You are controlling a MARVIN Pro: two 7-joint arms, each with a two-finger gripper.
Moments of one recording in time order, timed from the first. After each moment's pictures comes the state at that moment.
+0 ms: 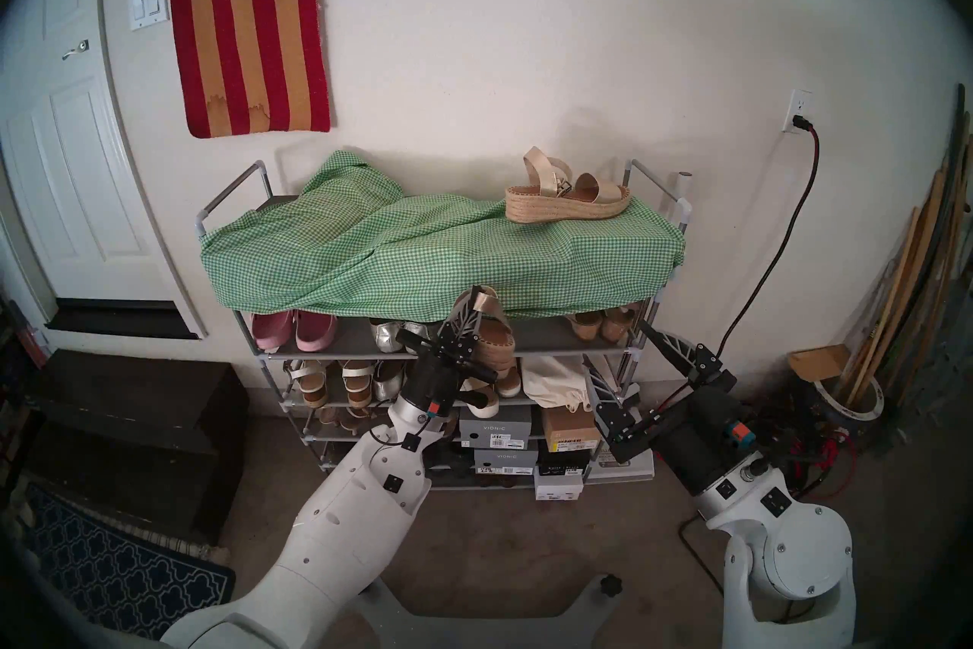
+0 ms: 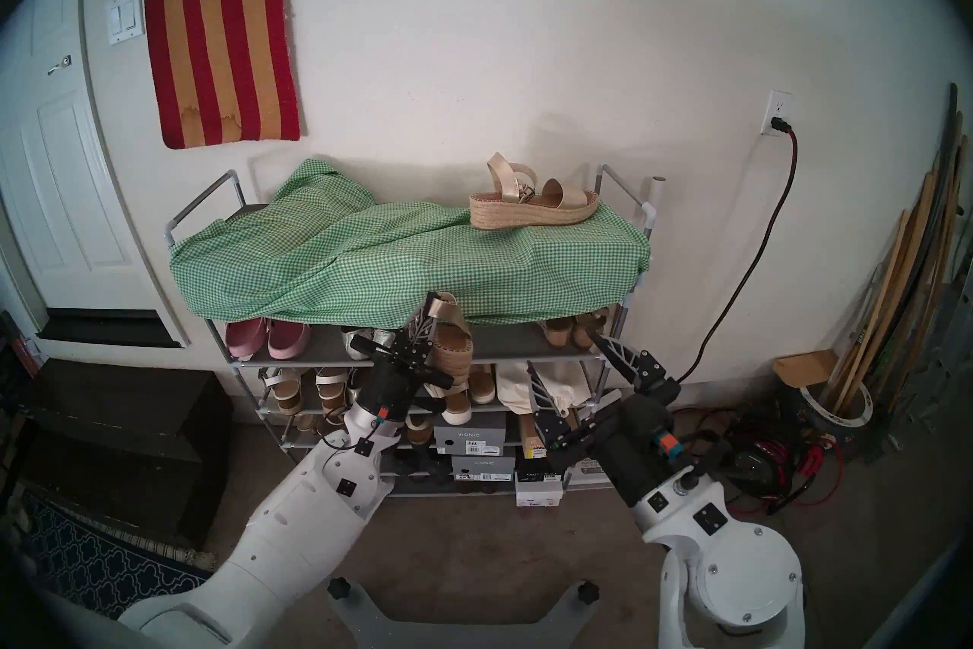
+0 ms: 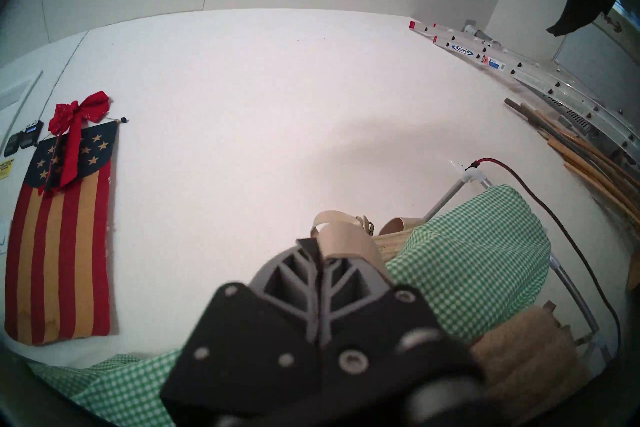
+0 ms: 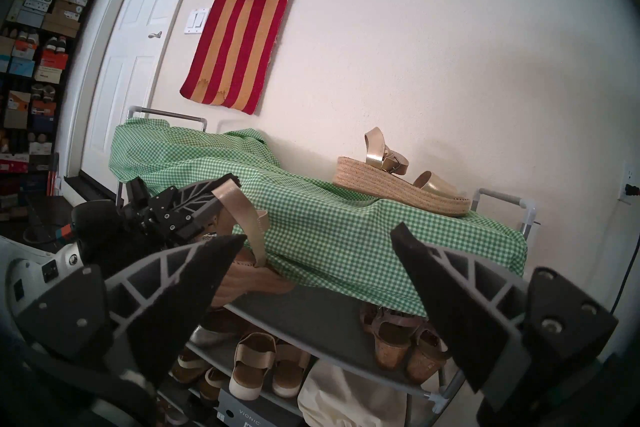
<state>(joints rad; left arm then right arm) 1.46 -1.41 -1.20 -1.28 0.63 -0.95 0.48 -2.21 -1.67 1.75 -2.37 -0.13 -0.12 0.63</state>
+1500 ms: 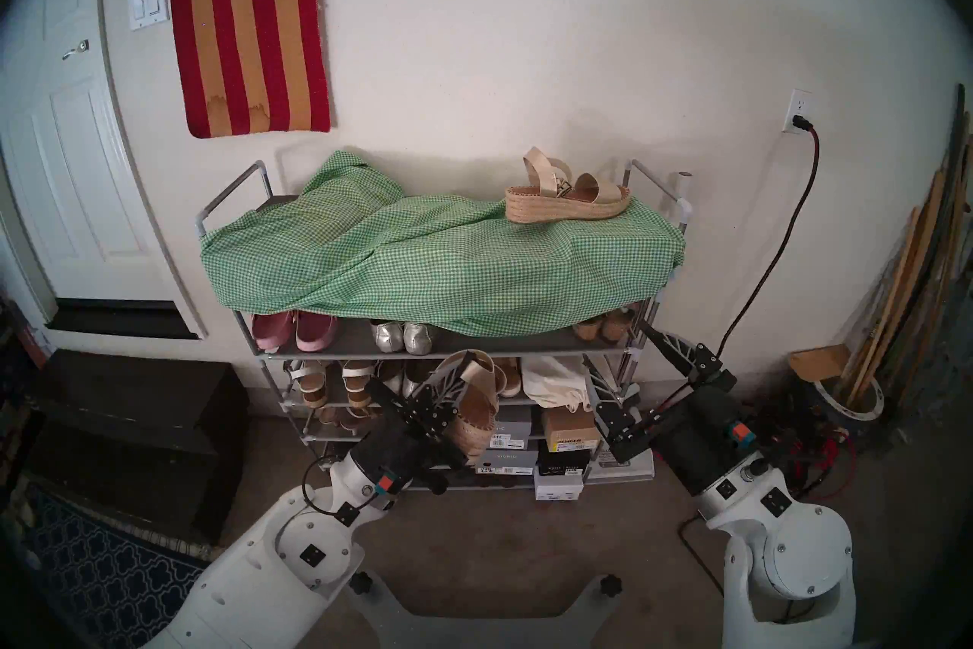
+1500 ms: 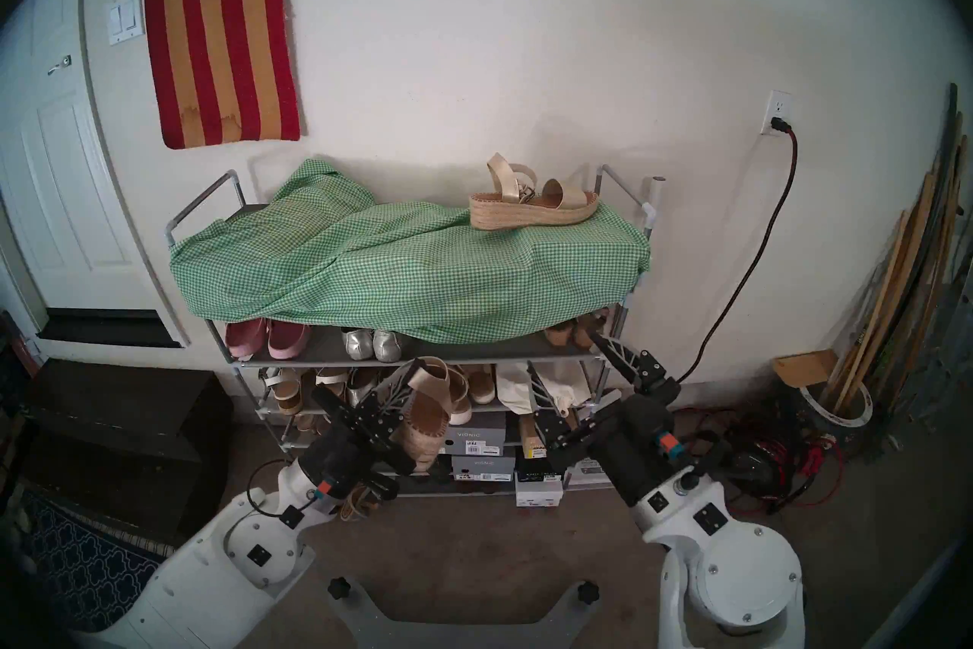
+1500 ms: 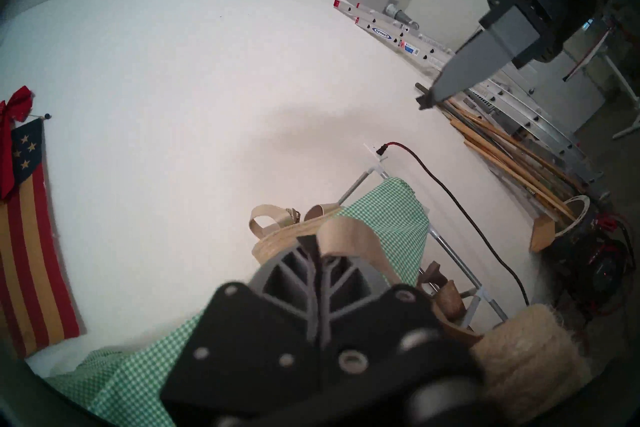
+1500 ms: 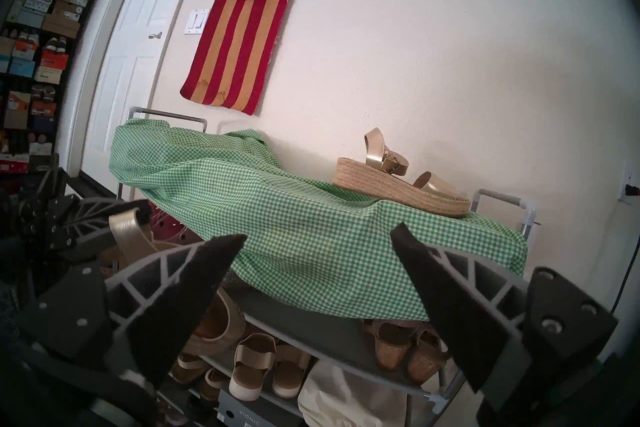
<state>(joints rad) 1.81 -1.09 -1.22 -1.79 0.41 -0.74 0.18 -2.21 -1.67 1.75 -2.37 -0.13 -0.13 0.63</state>
